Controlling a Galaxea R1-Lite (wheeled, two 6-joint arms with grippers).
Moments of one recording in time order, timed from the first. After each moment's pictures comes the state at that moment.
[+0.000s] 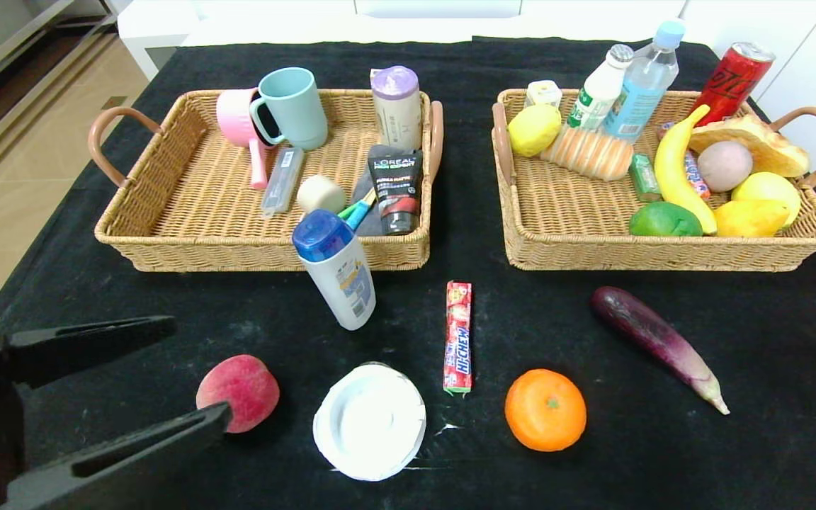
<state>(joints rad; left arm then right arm) -0.52 0.93 -0.65 -0.16 -0.24 0.01 0.15 0.74 -0.62 -0.02 0.54 0.09</state>
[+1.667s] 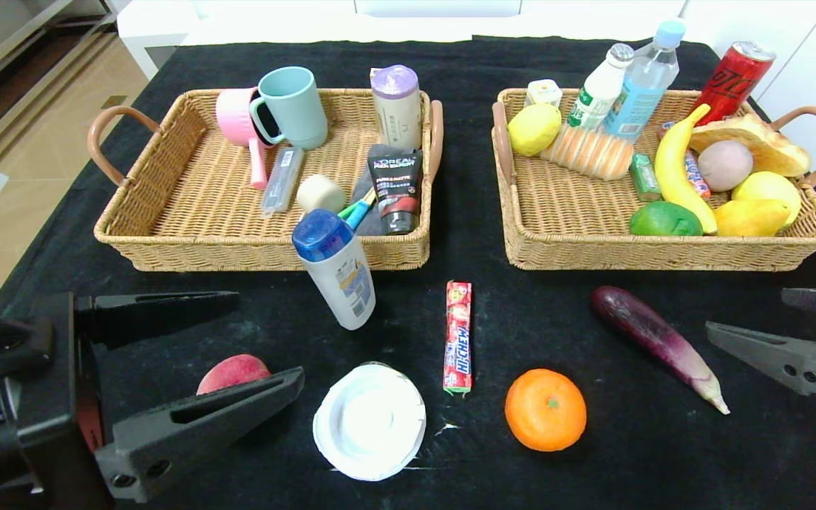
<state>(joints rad) -0.58 1.06 -0.74 -0.16 -0.23 0.02 0.38 1.14 -0.82 0.05 -0.03 -0.06</state>
